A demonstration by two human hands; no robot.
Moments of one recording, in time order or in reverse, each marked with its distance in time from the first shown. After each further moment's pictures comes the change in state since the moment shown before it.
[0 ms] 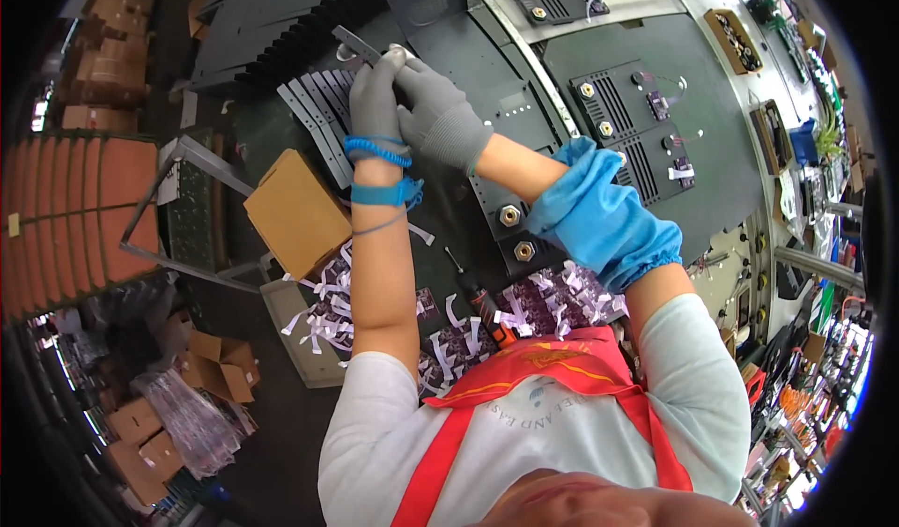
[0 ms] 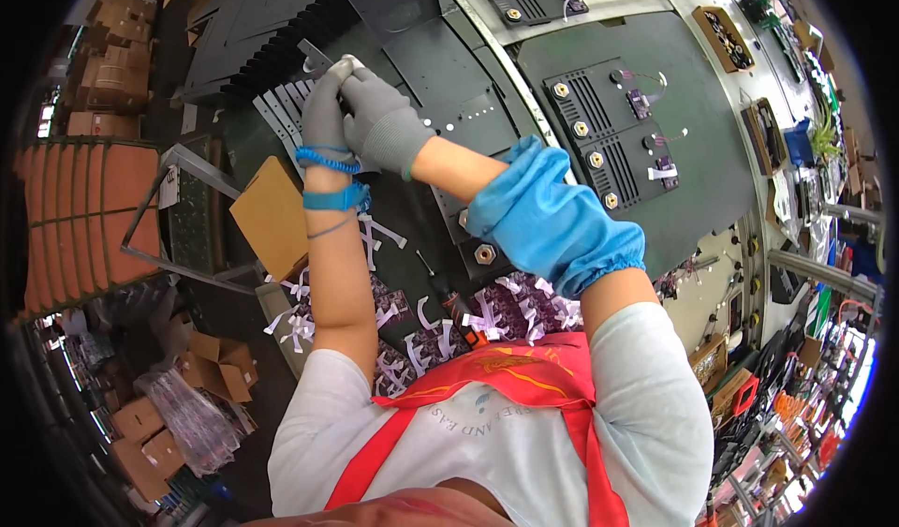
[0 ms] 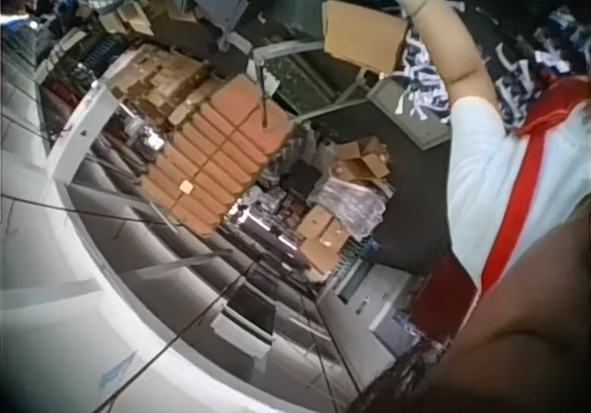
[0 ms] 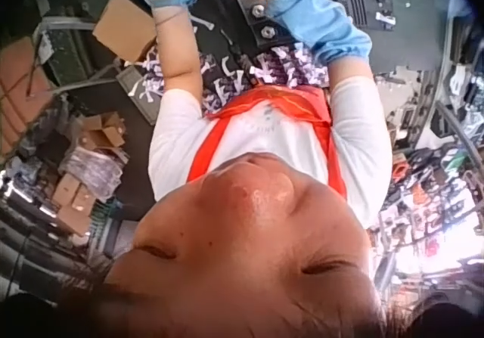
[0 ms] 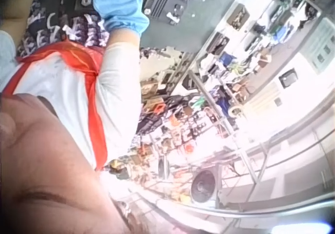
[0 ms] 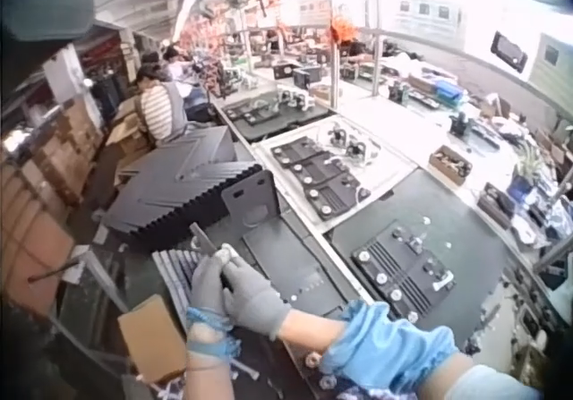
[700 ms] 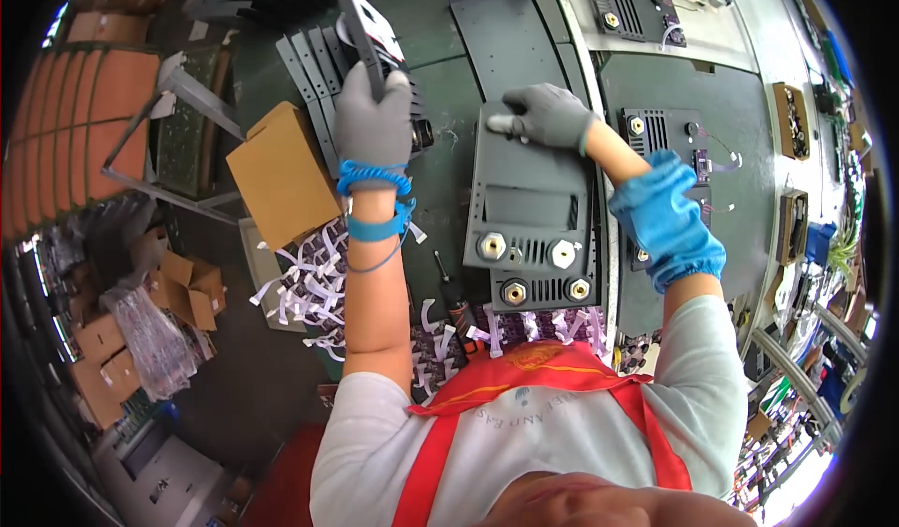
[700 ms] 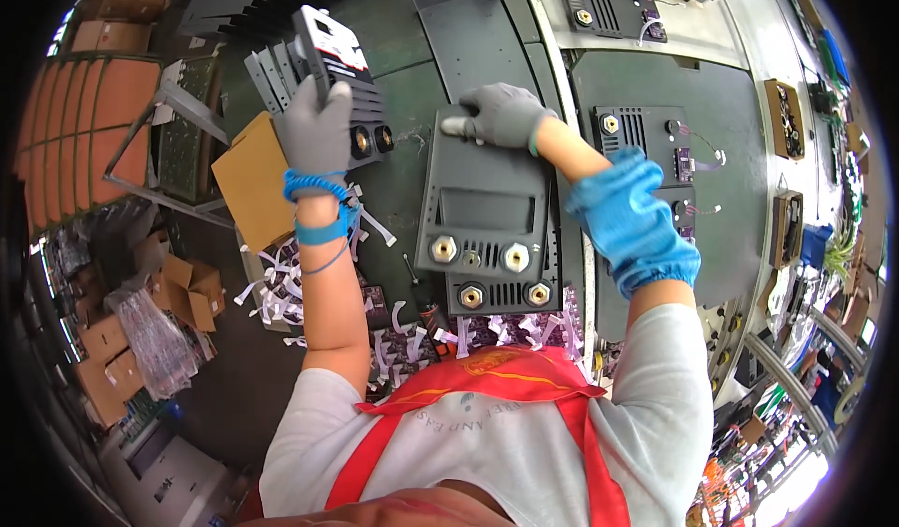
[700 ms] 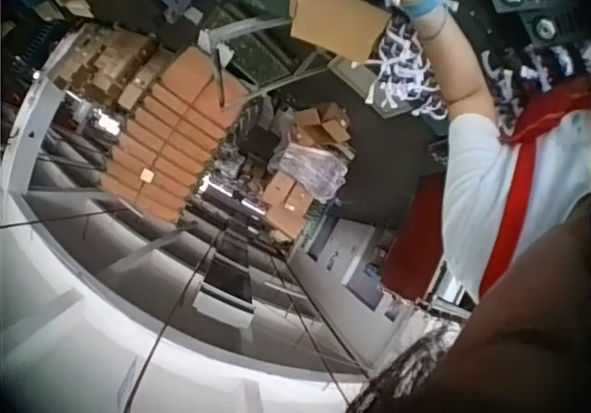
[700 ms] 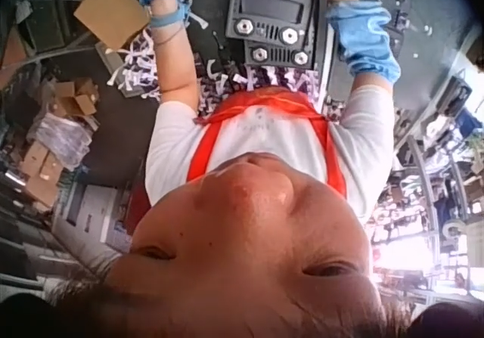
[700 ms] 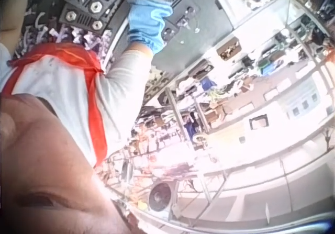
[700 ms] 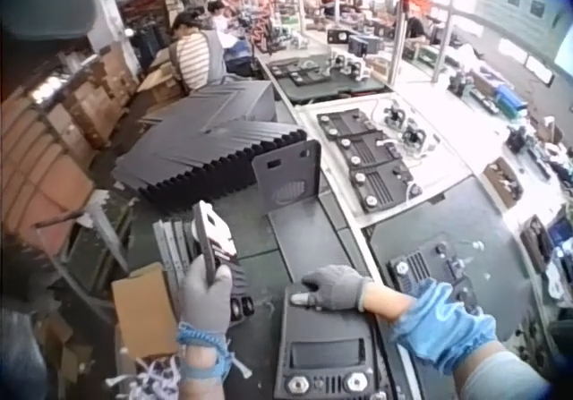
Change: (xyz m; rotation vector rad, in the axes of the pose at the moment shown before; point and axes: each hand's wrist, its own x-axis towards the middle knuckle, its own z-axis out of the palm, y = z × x) left_hand 0.000 -0.024 -0.029 0.793 0.356 0.219; right_hand 0.036 0.124 -0.067 -0.503 -0.901 0.345
